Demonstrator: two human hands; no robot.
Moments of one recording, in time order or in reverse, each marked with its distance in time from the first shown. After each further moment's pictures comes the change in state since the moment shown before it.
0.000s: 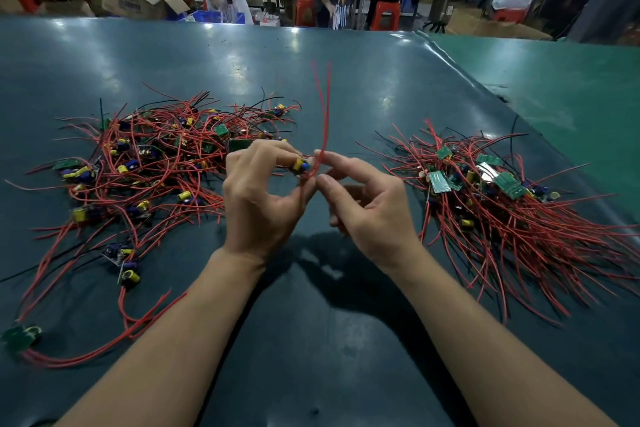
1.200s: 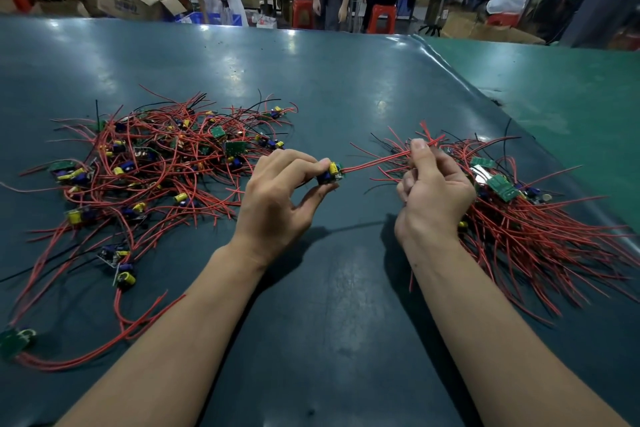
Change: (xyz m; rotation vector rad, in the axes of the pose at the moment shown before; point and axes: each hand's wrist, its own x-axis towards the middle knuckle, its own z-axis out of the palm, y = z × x) left_hand -0.001 -0.003 0.011 -0.053 -0.250 0.077; right_hand 0.032 0.005 -0.041 0.429 0.807 0.179
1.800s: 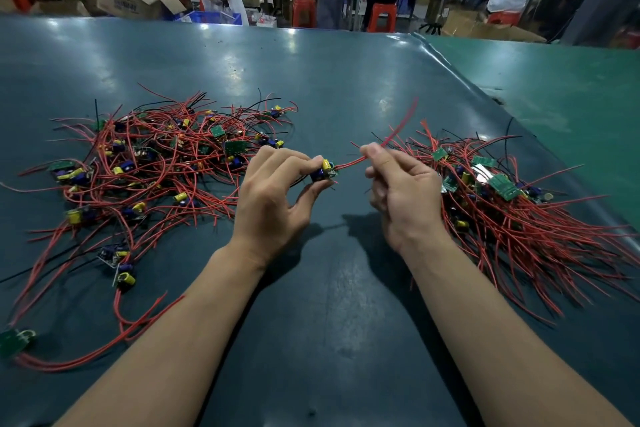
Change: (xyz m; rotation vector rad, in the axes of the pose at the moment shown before) left_hand -0.001 -0.003 0.000 0.034 0.036 -0.029; right_hand -0.012 0.007 0.004 -0.183 -0.341 0.167
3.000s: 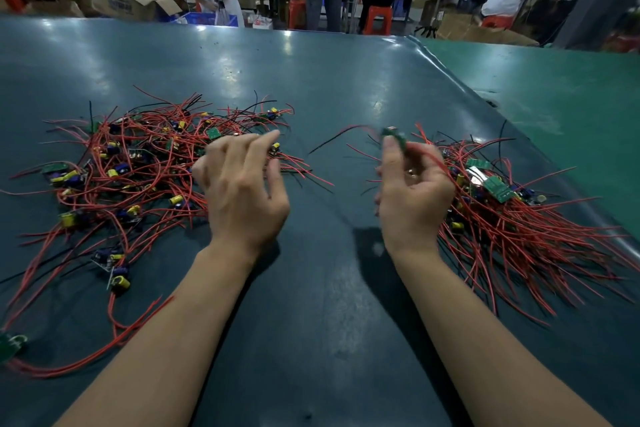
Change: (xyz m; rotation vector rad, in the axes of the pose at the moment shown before) left_hand 0.003 -0.005 -0.013 0.381 0.022 -0.289; right_hand -0.008 0.002 -0.005 -0.424 0.238 -0.486
